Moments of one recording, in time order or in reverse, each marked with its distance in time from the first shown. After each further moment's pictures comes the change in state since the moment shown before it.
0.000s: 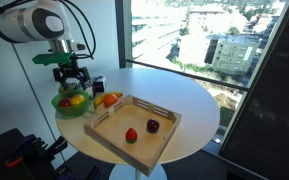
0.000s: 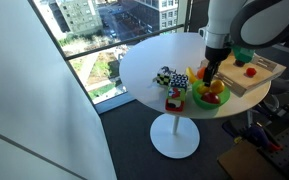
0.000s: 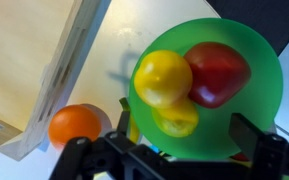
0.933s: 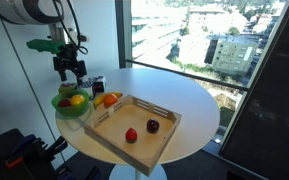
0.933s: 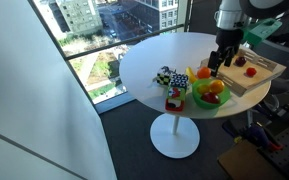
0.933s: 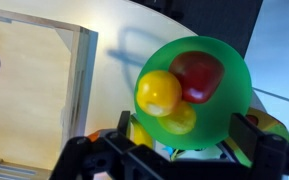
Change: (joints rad) arm -0.028 -0.136 -0.033 -0.005 0.204 -0.161 0.067
